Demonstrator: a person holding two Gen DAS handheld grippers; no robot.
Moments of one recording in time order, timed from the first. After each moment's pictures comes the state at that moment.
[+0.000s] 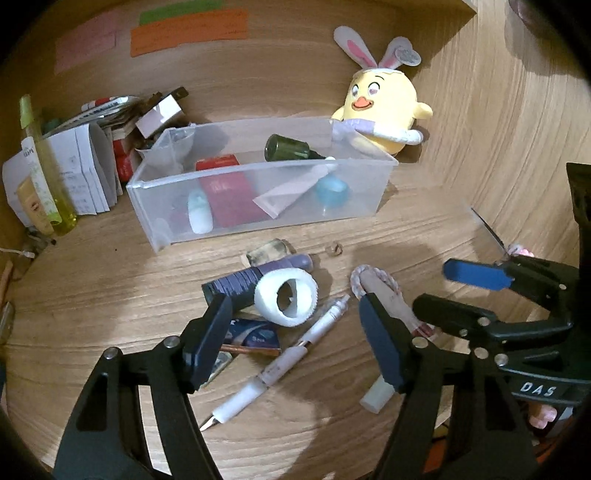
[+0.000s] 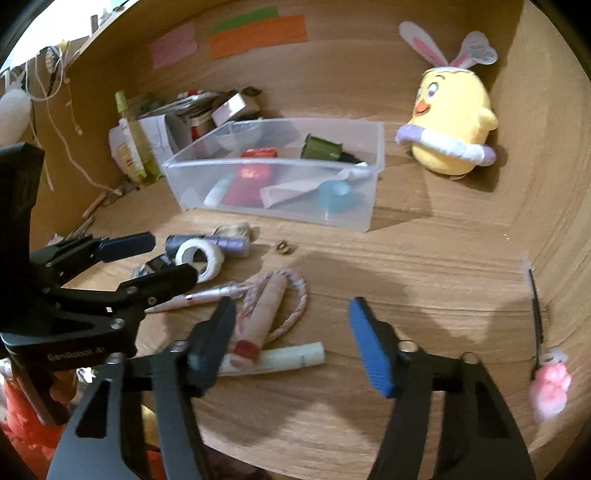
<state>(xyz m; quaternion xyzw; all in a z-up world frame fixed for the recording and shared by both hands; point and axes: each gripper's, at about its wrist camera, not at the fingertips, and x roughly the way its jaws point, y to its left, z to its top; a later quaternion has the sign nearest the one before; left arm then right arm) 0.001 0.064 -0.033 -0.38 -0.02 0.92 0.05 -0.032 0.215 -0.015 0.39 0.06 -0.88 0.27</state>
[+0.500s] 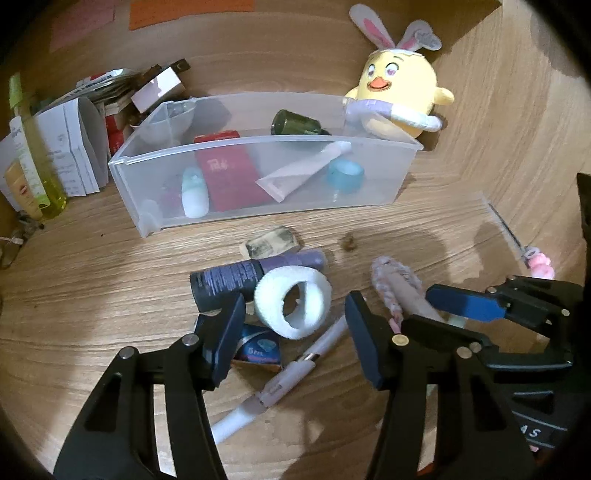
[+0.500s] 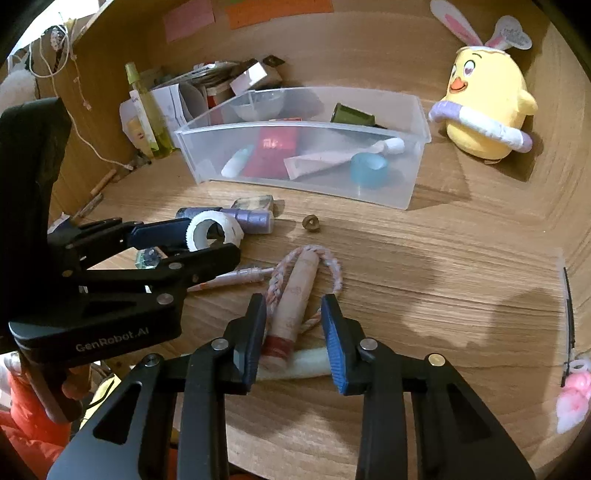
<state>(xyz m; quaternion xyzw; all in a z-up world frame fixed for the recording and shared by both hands) -0.023 0.063 -0.053 -0.41 -0.03 0.91 0.04 -0.043 0.197 -0.036 0.42 0.07 -0.86 0.29</state>
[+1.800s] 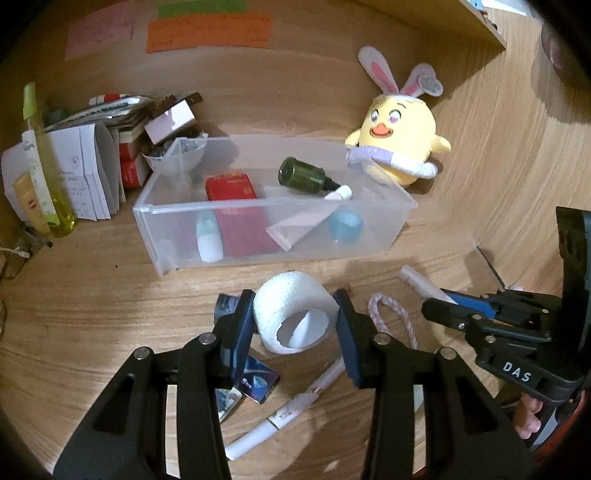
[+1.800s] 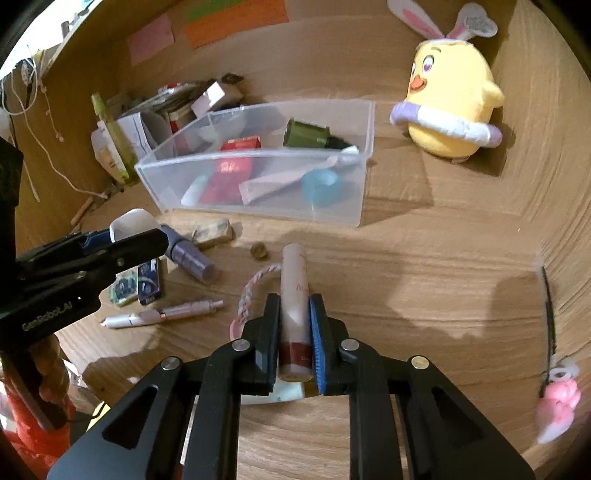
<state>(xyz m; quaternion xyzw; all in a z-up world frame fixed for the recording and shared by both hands) -0.021 0.044 -0.021 -0.36 -0.06 0.93 0.05 -0.064 0.222 -0.020 0.40 0.03 -0.88 0.26</state>
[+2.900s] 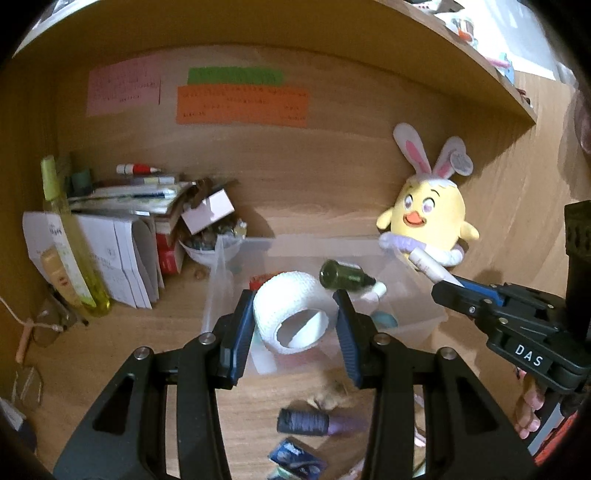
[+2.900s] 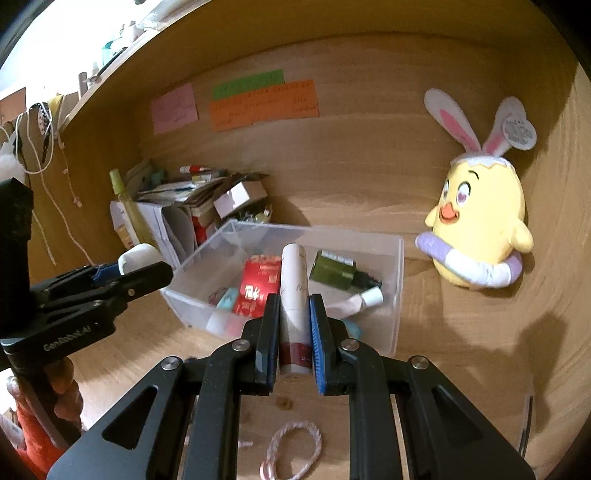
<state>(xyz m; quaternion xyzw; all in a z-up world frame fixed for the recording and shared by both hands) -0.062 -0.002 0.049 -0.27 -0.06 0.96 0.00 -0.119 0.184 0.060 0.29 0.02 -0.91 0.29</state>
